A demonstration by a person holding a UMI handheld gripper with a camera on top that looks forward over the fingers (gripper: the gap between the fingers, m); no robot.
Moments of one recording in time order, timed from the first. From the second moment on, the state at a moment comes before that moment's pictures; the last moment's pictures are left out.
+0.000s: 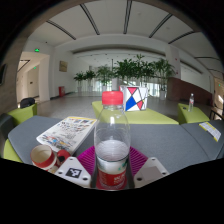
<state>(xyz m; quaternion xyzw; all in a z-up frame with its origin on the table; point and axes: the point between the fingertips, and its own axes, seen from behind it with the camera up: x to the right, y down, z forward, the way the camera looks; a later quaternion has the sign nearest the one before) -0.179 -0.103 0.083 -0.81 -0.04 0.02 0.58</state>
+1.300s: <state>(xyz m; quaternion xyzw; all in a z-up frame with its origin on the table) -0.186 -0.500 0.269 -0.82 -0.02 0.01 0.58</state>
